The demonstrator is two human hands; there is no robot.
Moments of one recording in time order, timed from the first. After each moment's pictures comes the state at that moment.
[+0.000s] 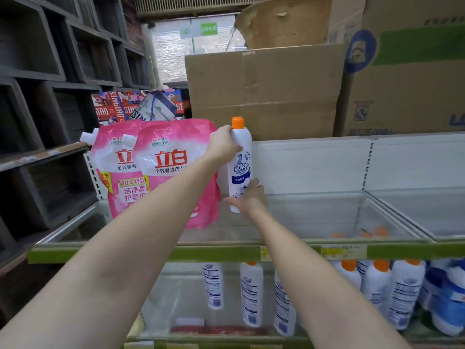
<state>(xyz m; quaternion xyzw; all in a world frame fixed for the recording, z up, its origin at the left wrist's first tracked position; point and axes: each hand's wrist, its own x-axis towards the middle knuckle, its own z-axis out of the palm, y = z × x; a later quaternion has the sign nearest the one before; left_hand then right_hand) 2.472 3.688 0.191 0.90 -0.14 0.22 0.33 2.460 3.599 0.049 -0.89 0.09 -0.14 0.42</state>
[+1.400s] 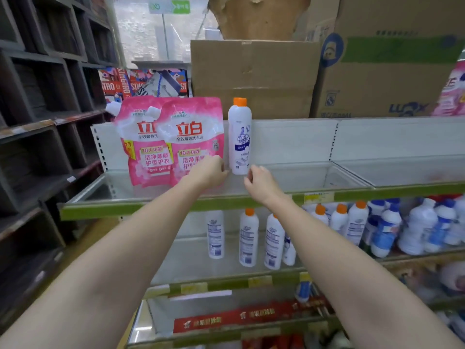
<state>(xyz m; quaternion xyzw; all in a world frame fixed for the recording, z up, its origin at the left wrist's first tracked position) 2.346 3.787 0.104 0.95 -0.23 0.13 0.16 2.310 3.620 0.055 -0.95 0.02 -0.20 0.23</state>
